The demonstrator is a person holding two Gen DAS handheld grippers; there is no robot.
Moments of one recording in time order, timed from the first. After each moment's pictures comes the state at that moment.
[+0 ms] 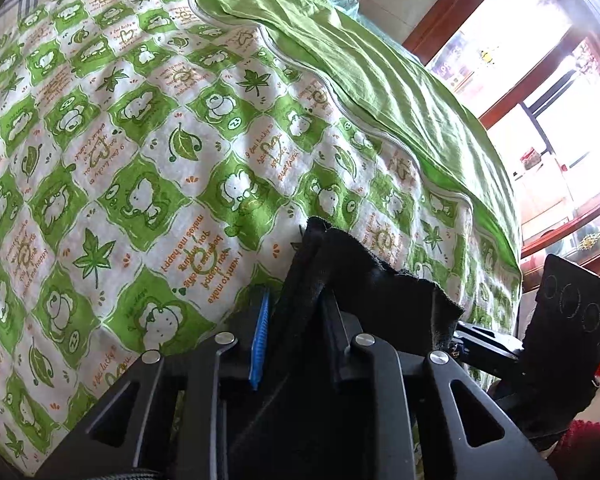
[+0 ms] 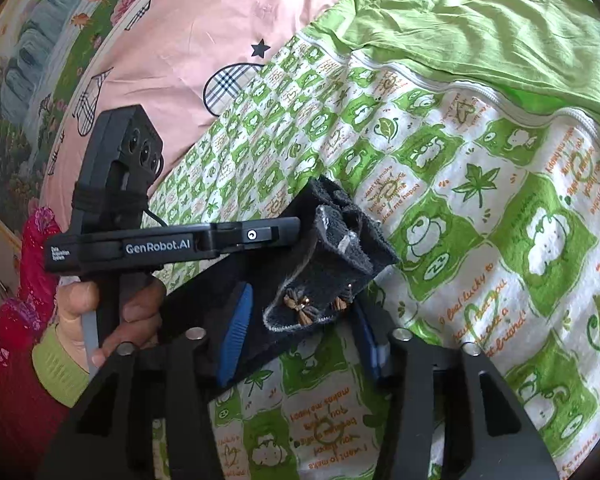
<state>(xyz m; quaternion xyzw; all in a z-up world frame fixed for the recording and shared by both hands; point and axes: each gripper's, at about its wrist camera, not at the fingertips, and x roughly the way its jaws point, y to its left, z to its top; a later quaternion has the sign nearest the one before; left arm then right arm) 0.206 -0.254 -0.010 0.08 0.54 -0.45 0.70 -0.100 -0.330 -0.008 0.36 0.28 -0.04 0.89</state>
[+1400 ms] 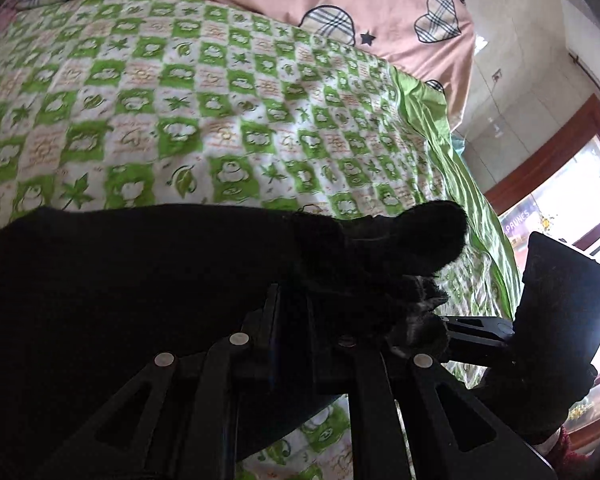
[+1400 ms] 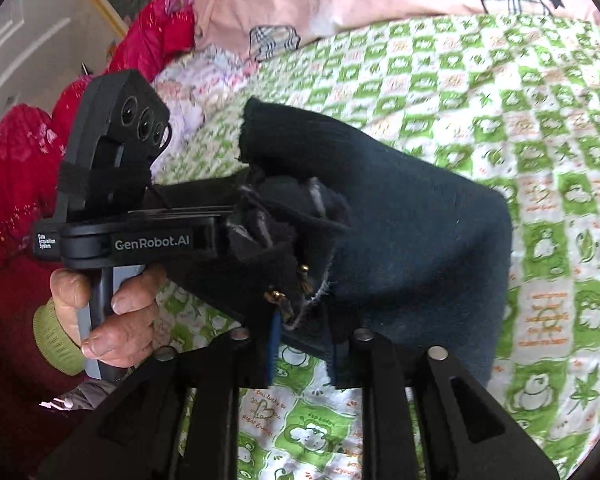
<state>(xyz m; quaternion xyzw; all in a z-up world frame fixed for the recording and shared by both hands) 0.098 0.053 0.002 -0.15 0.48 -0.25 0.82 -0.005 -0.129 0.013 0.13 0.42 0.24 0.87</state>
